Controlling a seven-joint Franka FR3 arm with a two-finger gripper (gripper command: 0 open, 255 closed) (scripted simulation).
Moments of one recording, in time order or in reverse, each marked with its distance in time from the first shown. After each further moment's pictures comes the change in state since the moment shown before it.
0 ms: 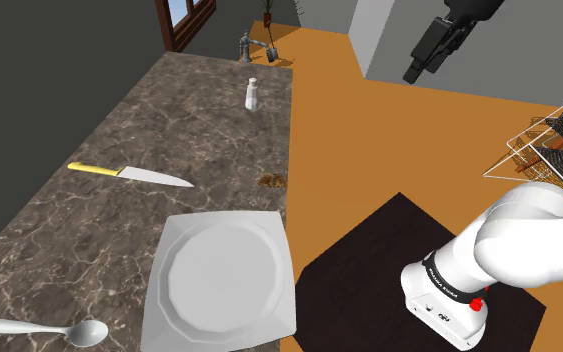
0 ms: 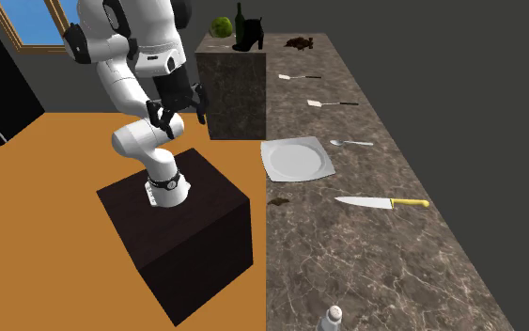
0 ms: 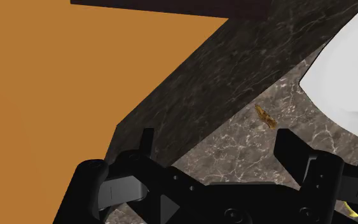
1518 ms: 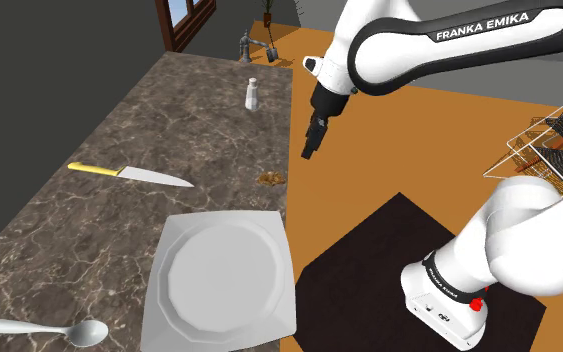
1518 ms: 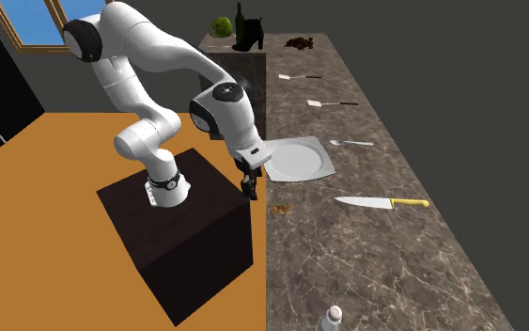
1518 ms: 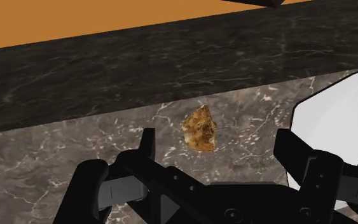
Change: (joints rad) arm 0.271 0.472 -0.034 -0.210 0.160 0.650 -0.495
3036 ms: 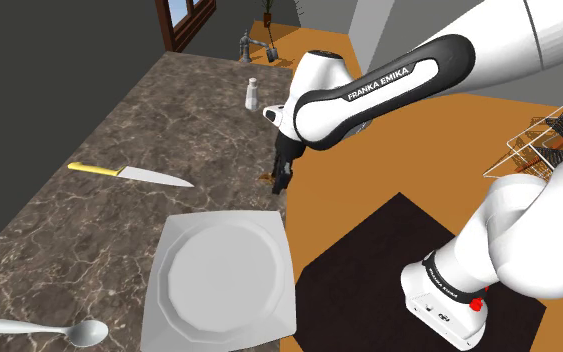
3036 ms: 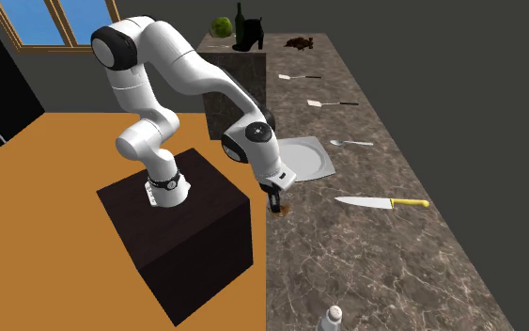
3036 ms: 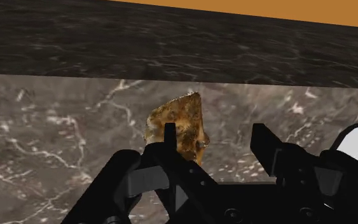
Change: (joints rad) arm 0.110 0.315 0.023 0.014 0.144 0.278 -0.250
